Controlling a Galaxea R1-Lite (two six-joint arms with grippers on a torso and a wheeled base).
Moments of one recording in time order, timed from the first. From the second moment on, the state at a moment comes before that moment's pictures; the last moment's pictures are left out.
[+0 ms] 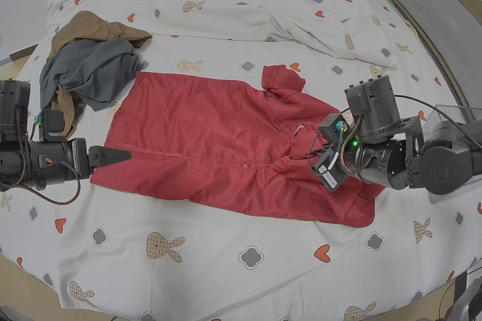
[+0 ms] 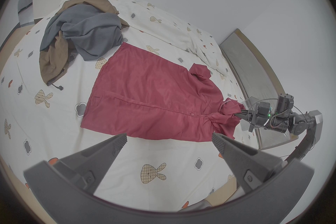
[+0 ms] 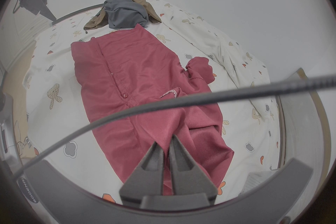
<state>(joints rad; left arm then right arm) -0.12 1.39 -0.89 0.04 -0.36 -0.23 0.67 1.80 -1.14 -0.07 -0.40 -0.36</state>
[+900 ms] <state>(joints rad) -0.12 1.39 -0.89 0.04 -0.36 -0.23 0.62 1.71 -1.03 -0.06 -0.21 -0.11</state>
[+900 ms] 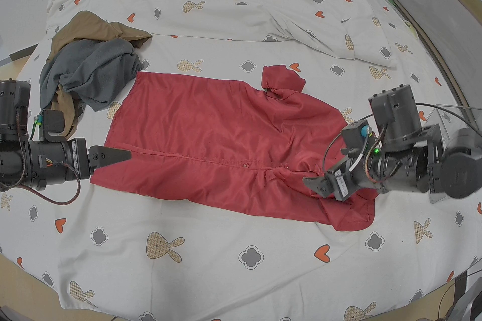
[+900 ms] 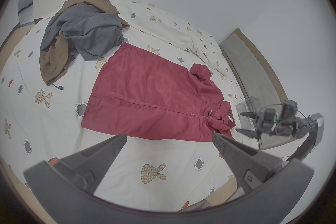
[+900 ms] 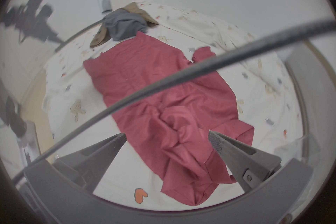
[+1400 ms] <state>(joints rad) -0.12 1.39 -0.89 0.04 -0.36 -0.23 0.20 1.89 -1.13 -0.05 0.47 0.23</state>
